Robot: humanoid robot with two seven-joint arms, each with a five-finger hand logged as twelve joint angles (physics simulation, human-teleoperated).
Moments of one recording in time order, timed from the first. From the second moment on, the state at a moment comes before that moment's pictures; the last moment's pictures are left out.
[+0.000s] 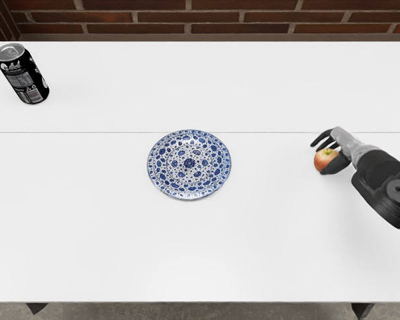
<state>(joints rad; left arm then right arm) -0.02 0.00 0.37 -0.21 0.07 0.08 0.06 0.81 -0.71 0.30 1.49 -1.08 -0.36 -0.61</state>
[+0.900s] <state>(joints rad) -0.02 0.00 0.37 -0.21 0.07 0.08 0.06 0.87 -0.69 0.33 1.59 -1.07 -0.35 -0.61</state>
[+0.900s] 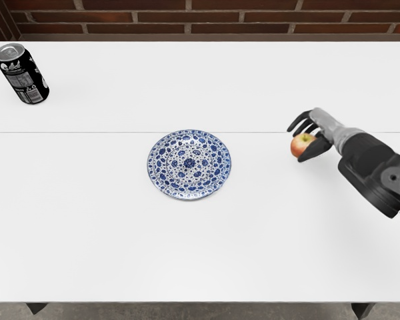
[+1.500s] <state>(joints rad) -0.02 0.00 0.37 -0.21 0.07 0.08 0.06 0.95 -0.51 0.33 1.58 -1.07 -0.35 -0.61</state>
